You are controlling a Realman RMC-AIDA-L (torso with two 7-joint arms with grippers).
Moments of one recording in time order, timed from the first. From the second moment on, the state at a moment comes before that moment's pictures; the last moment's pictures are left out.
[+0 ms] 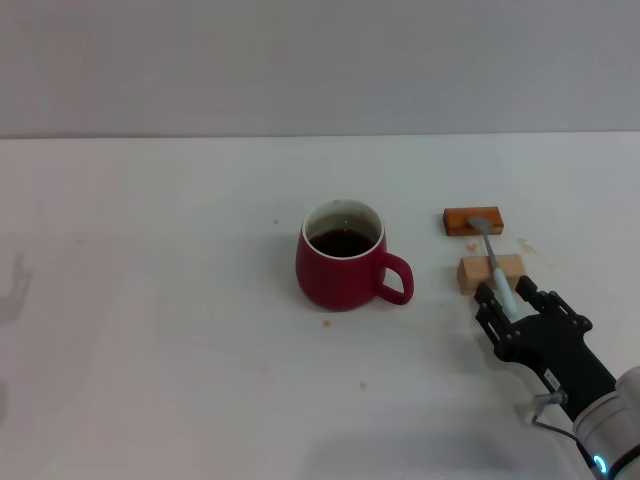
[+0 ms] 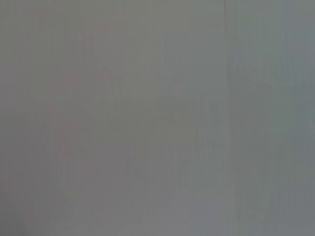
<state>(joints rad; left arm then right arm) -0.25 -2.06 -0.95 -0.18 2.18 1.22 -0.01 0.26 2.09 0.46 0.47 -2.10 -0.98 0.09</state>
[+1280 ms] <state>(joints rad) -0.26 -2.06 -0.95 -0.17 2.18 1.22 -0.01 0.27 2.09 0.46 0.49 -2.06 -0.96 0.09</state>
